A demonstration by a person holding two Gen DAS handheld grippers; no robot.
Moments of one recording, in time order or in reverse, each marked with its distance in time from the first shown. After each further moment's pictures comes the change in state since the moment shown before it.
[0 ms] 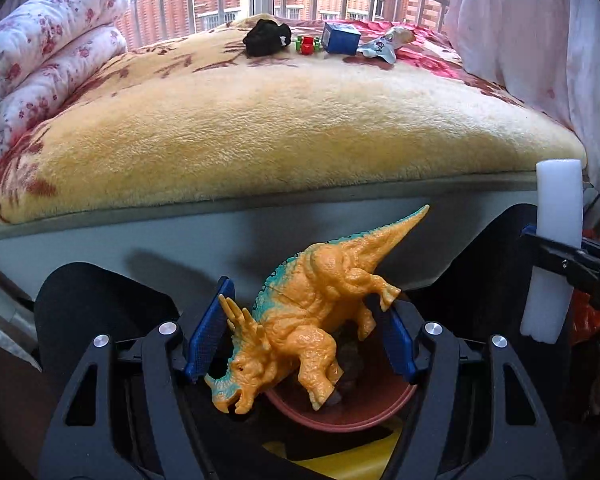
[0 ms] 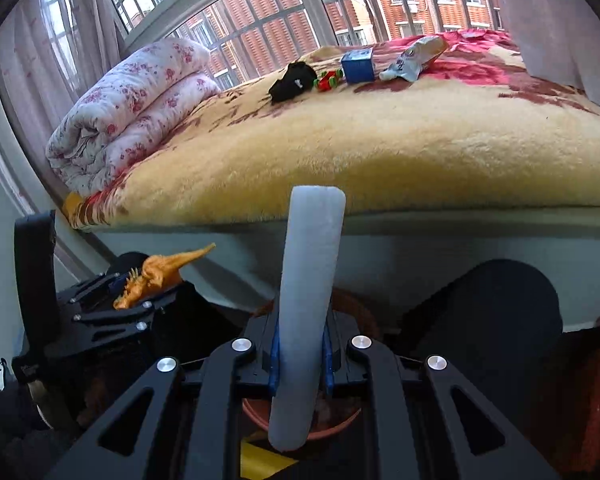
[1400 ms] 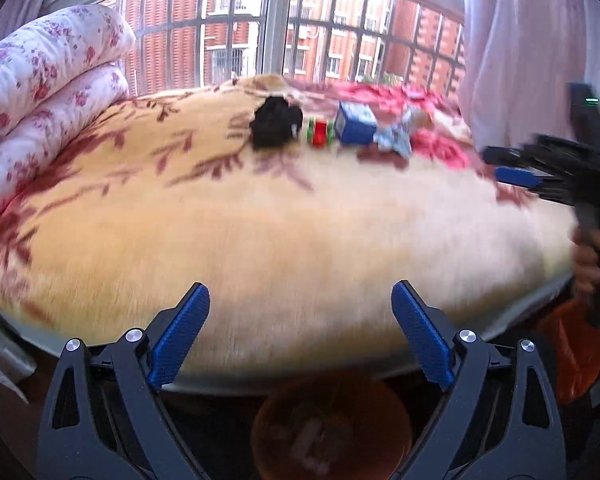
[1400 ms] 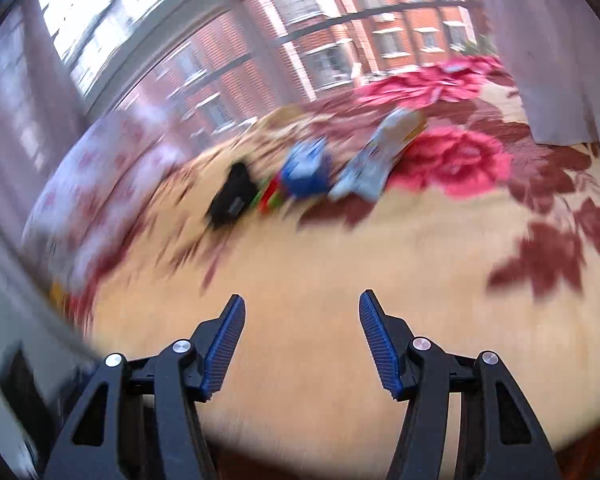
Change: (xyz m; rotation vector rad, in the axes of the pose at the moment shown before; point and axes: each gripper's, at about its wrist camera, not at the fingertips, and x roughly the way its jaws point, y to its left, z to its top) left arm 0.008 0.024 0.105 -0.075 -0.181 -0.046; right arm 0.038 -0.094 0.218 0.154 -0.095 -0.023
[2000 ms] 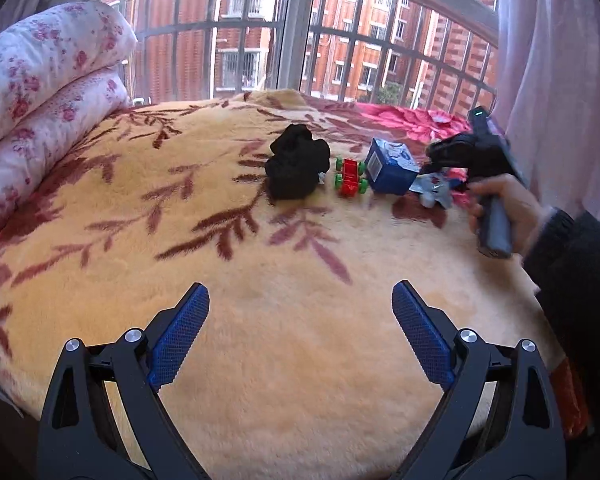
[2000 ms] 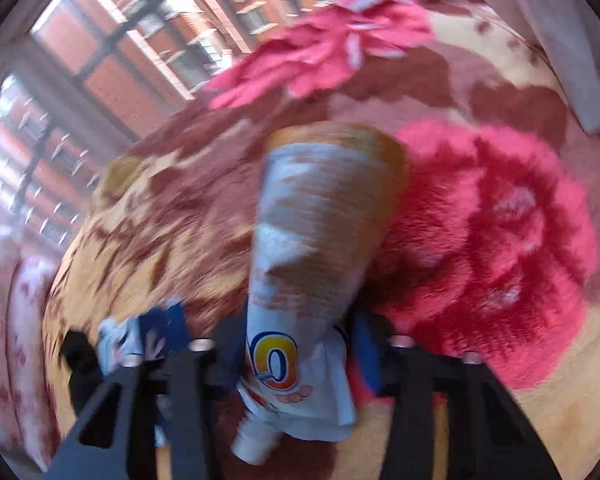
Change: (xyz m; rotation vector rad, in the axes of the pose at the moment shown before) left arm 0.061 0.030 0.069 -0.036 0.001 0.020; right arm 0.194 -0.061 0.133 0.325 0.072 -0.236
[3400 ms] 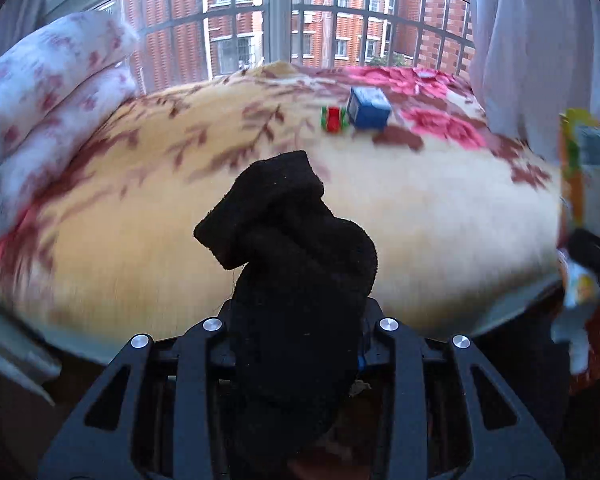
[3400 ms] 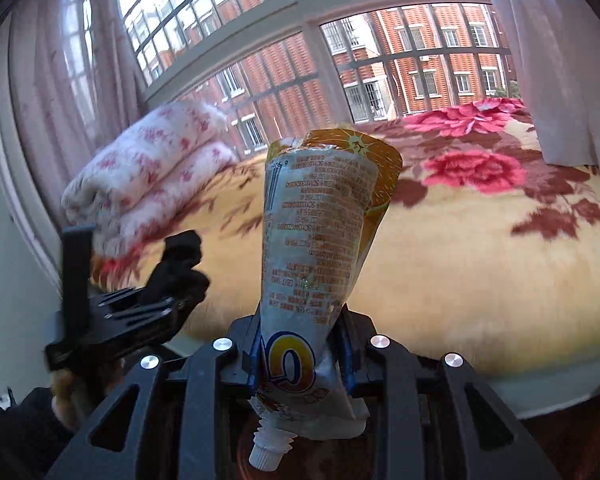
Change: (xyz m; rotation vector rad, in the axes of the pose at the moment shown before) left arm -0.078 -0.030 -0.088 0.081 0.082 0.069; right arm -0.270 -0.022 -0.302 -0.512 -0.179 0.326
